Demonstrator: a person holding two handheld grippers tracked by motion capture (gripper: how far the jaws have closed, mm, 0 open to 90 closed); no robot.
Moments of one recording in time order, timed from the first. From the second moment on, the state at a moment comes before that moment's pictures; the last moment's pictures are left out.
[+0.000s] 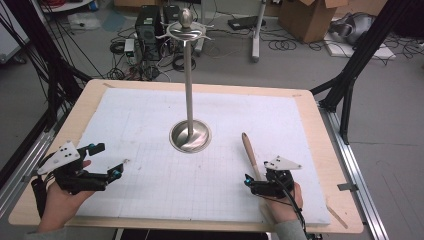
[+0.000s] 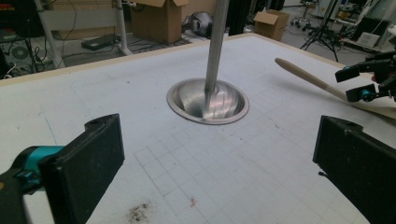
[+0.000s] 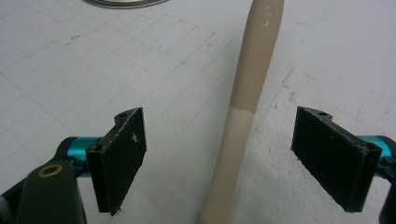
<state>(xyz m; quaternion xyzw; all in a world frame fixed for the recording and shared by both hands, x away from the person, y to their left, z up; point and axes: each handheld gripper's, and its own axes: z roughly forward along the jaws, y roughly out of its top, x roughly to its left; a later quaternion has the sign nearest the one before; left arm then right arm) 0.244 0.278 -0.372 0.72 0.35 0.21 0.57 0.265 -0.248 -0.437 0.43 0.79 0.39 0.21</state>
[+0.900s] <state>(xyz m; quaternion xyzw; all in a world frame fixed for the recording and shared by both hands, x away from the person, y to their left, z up) 0.245 0.276 -0.374 0.72 0.35 0.21 0.56 0.267 -0.249 -0.445 0.44 0.79 0.38 0.20</state>
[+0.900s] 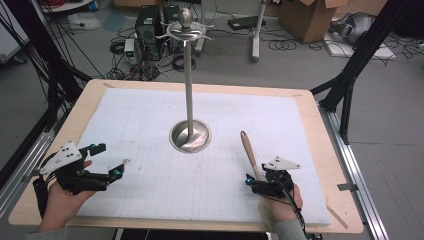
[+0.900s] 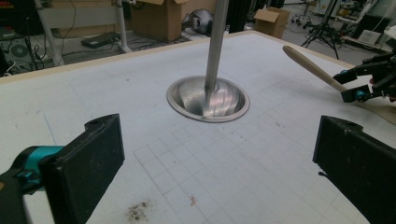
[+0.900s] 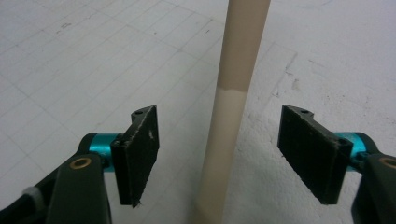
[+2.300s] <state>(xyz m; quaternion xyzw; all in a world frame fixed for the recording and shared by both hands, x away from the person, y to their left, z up) 0.245 0.280 -0.375 0.72 0.35 0.21 0.56 0.270 -0.244 -0.446 0.45 0.80 0.36 0.19</state>
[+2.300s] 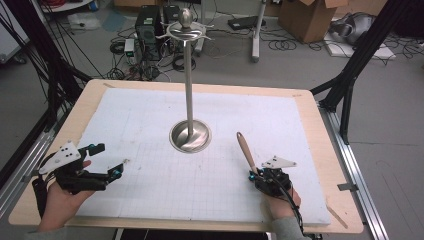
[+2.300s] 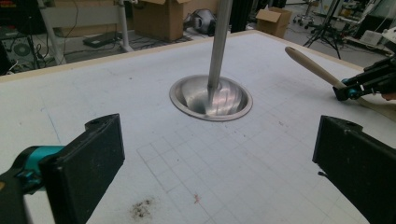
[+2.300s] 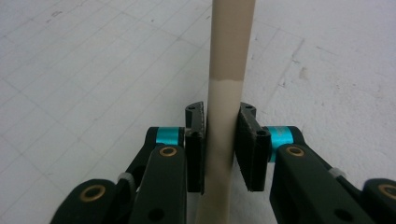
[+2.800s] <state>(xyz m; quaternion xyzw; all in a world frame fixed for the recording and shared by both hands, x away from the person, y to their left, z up) 0.244 0.280 -0.374 0.72 0.35 0.21 0.56 0.269 -0.245 -0.443 0.44 0.80 0.36 0.19</state>
